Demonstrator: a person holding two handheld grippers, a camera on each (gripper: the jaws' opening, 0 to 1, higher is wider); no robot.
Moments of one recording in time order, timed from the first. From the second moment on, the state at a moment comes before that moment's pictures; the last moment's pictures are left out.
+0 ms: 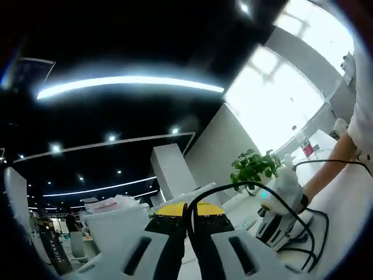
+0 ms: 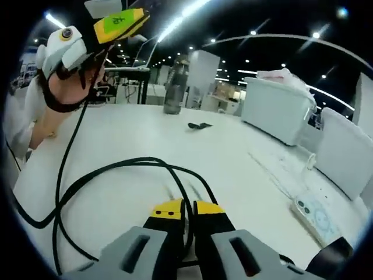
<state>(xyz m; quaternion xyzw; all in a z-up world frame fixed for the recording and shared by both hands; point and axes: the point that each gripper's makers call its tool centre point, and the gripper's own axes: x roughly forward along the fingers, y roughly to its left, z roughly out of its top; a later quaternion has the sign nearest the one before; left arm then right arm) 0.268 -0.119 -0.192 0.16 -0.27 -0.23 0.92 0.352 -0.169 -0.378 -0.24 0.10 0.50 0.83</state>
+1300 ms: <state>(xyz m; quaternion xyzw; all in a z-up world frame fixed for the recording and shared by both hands) 0.288 -0.149 -0.240 0.11 -0.16 -0.30 0.93 0.280 -0.192 -0.235 -0.17 -0.16 0.48 0.85</state>
